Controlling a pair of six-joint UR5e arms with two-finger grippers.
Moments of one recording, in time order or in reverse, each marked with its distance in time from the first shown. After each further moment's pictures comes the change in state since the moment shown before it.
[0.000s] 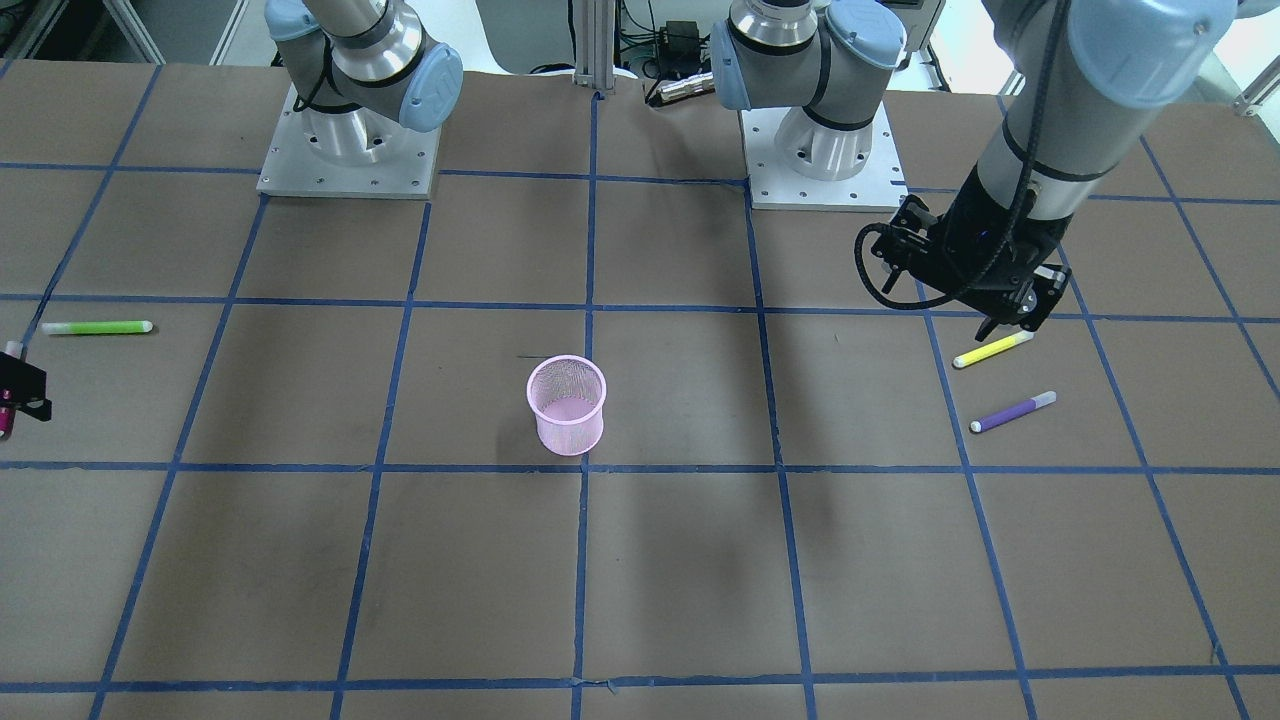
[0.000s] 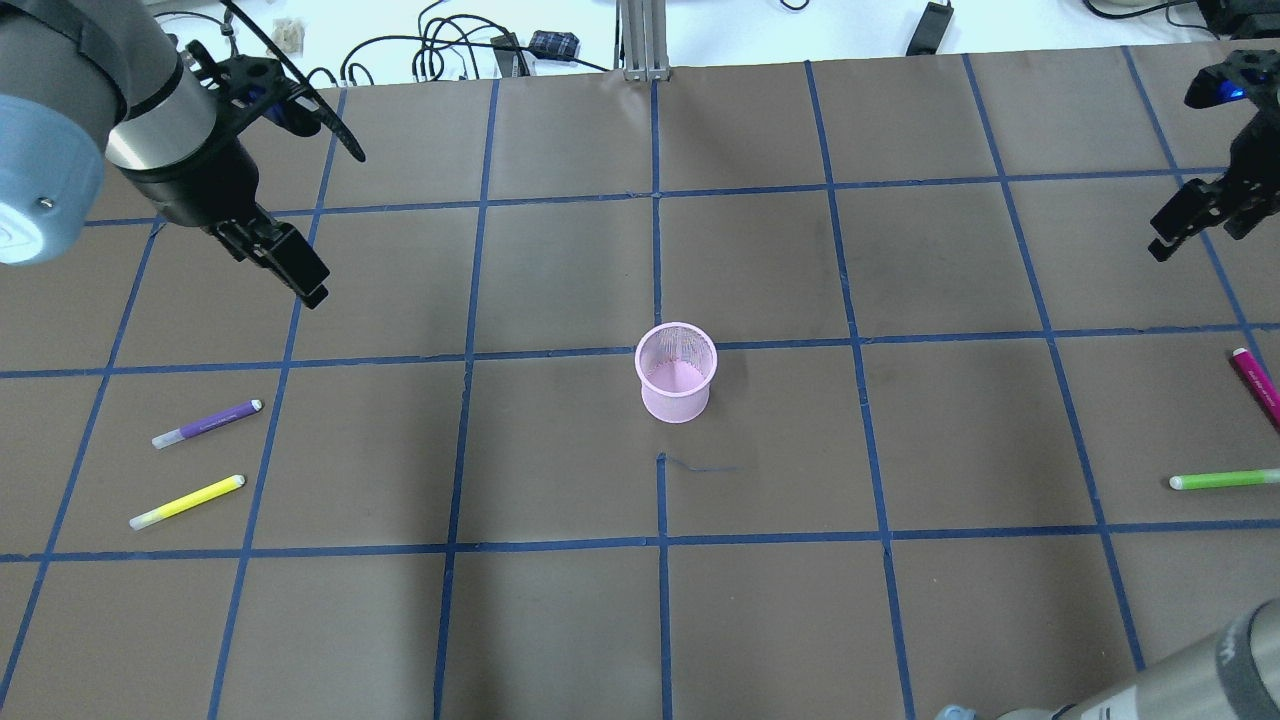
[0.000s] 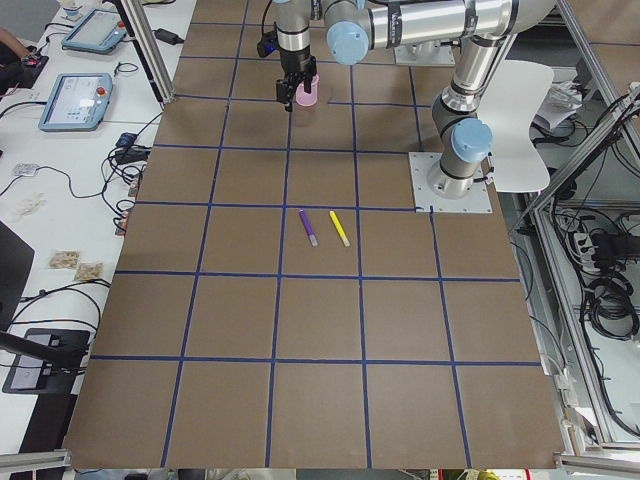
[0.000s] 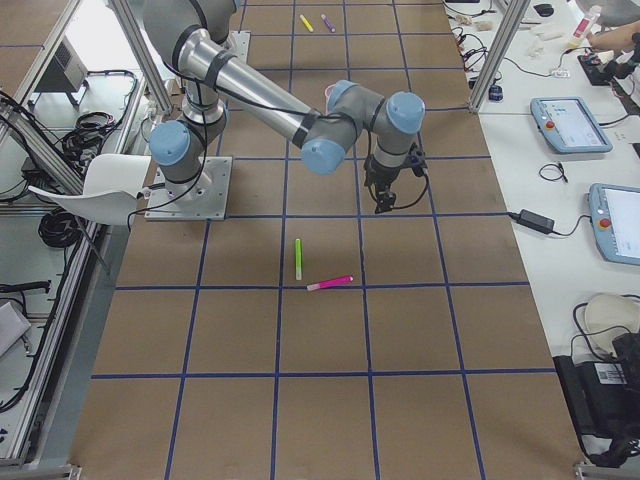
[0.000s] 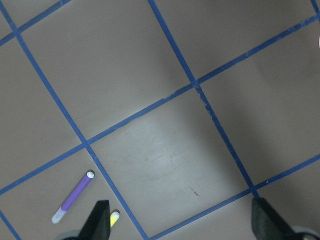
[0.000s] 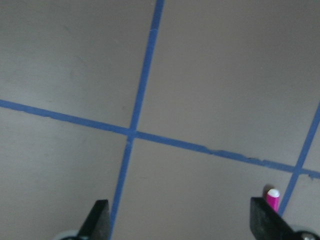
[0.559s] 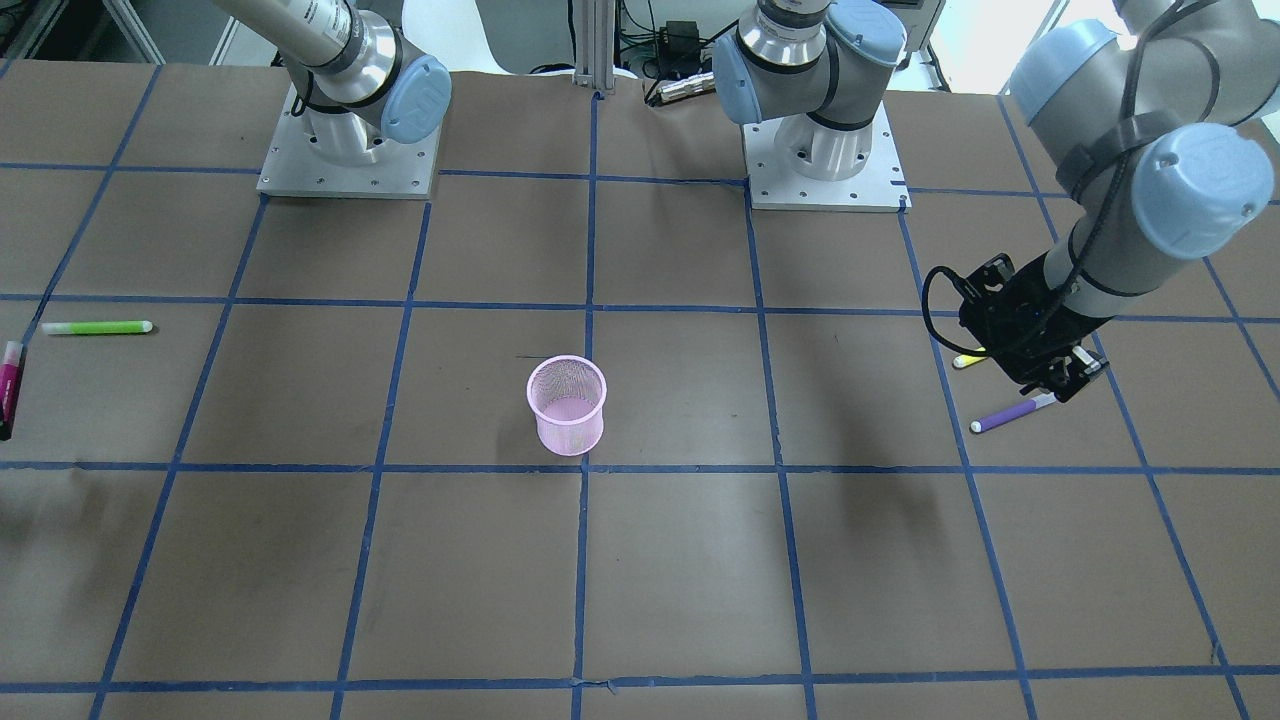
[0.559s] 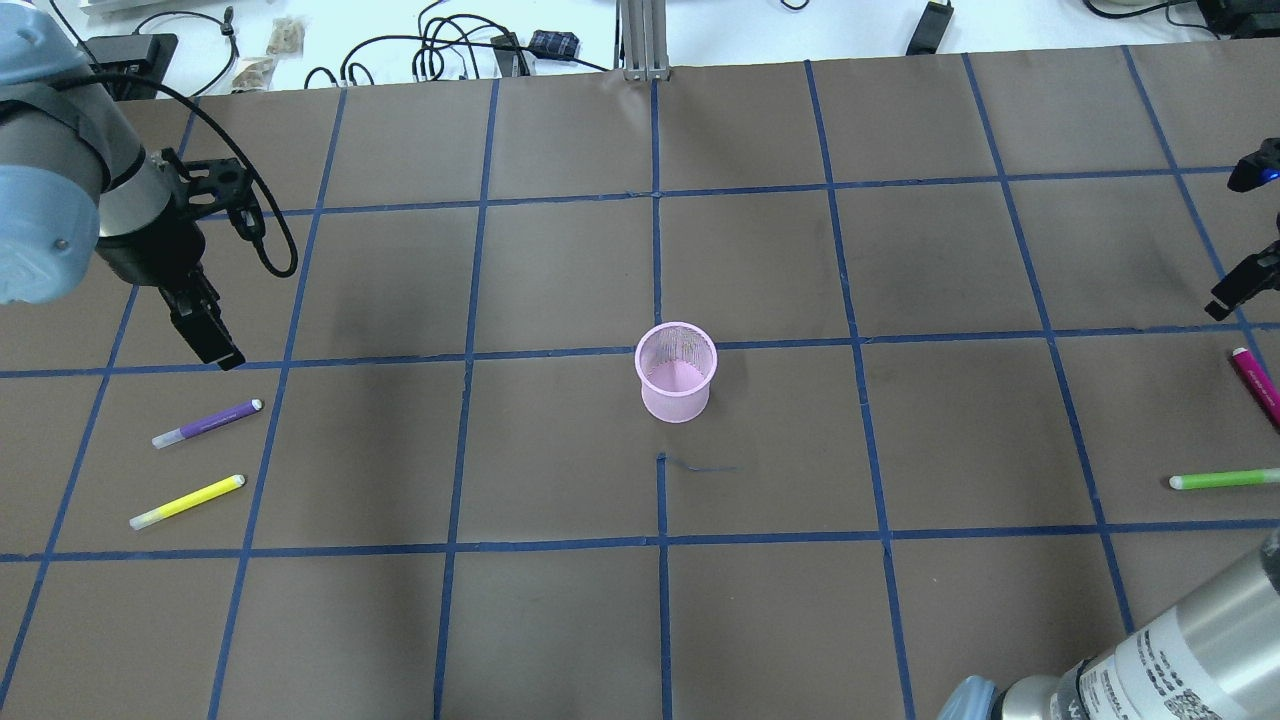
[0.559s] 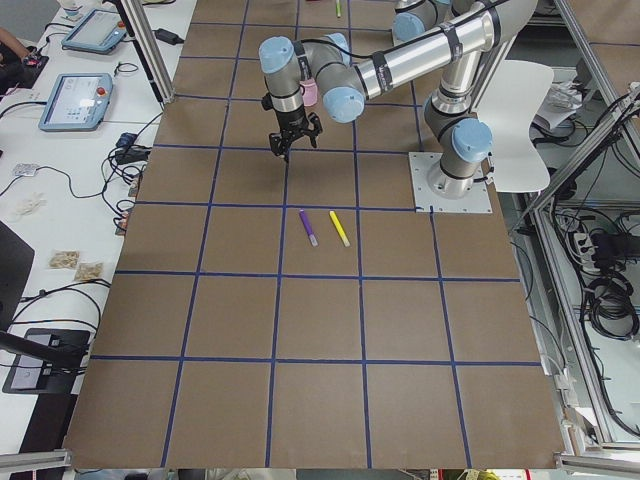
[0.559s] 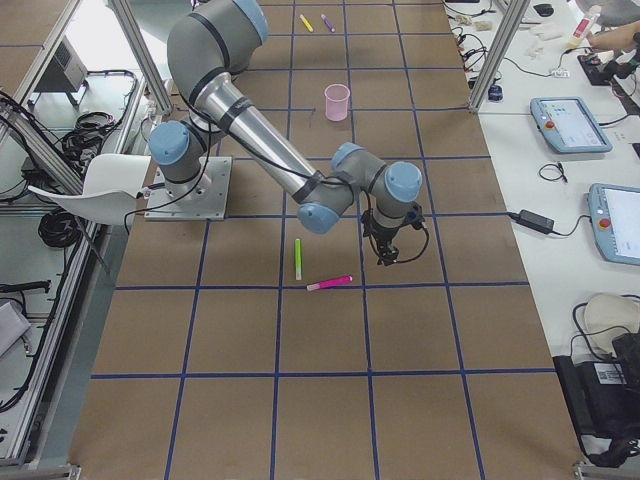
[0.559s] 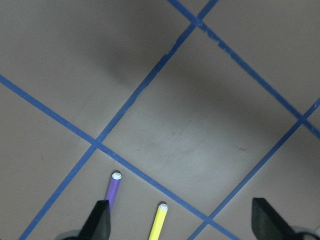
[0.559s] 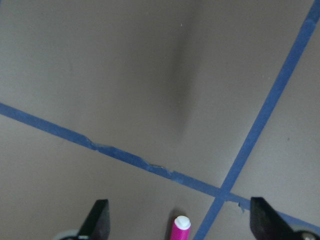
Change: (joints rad) left arm 0.142 -0.089 -0.130 0.161 0.113 0.522; right arm -0.128 0.159 0.013 -0.136 -0.061 -0.256
